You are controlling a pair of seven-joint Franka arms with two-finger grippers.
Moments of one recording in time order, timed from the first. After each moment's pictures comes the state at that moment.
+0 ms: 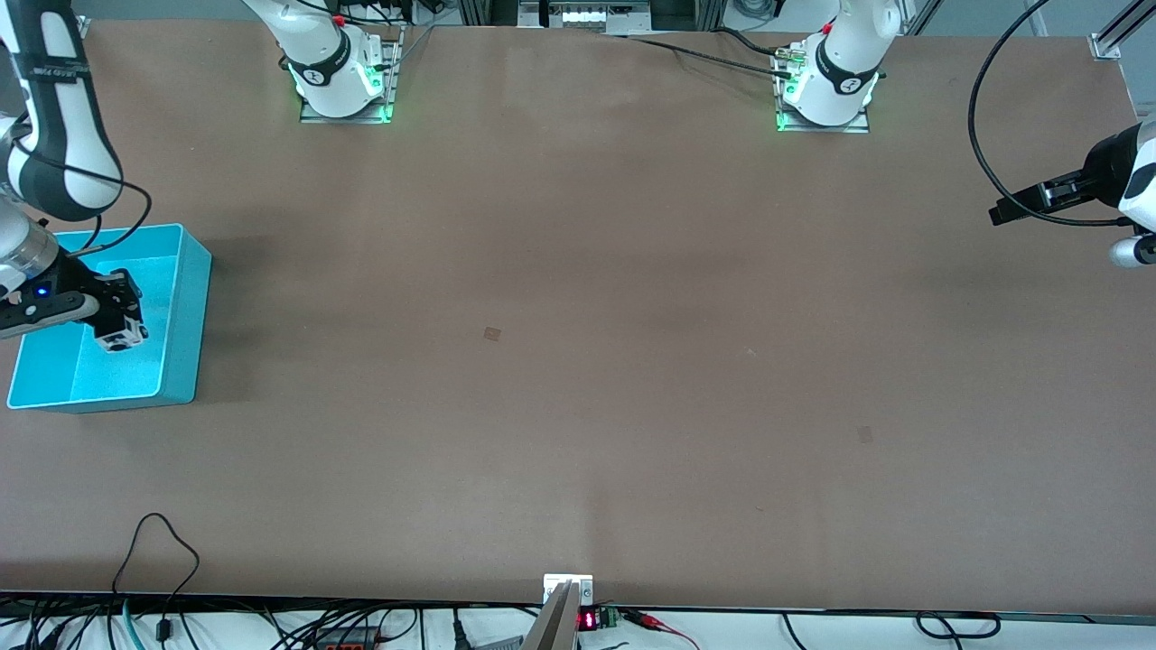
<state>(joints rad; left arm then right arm) 0.13 0.05 -0.07 -1.56 -0.02 1.39 -0.23 -0.34 0.23 -0.04 -2.08 -0.02 2.45 -0.69</state>
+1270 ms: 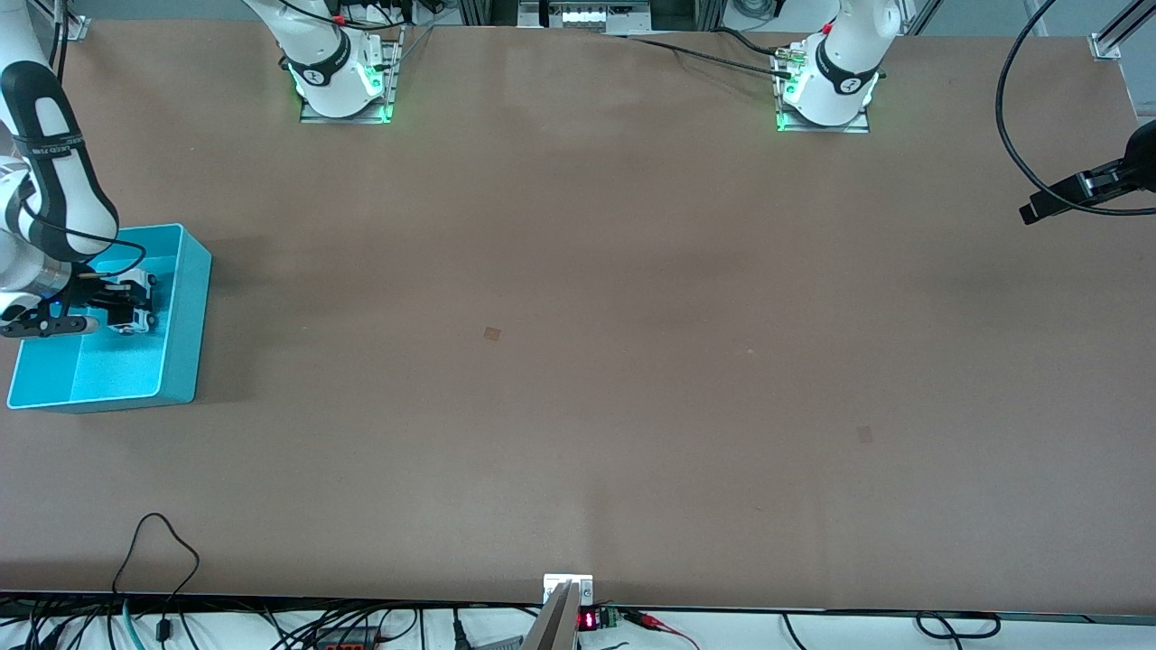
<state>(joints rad) 0.14 0.05 -0.06 -1.50 -0.02 1.39 -0.23 -0.41 0.46 -0.09 -1.98 -0.07 2.40 -0.55</state>
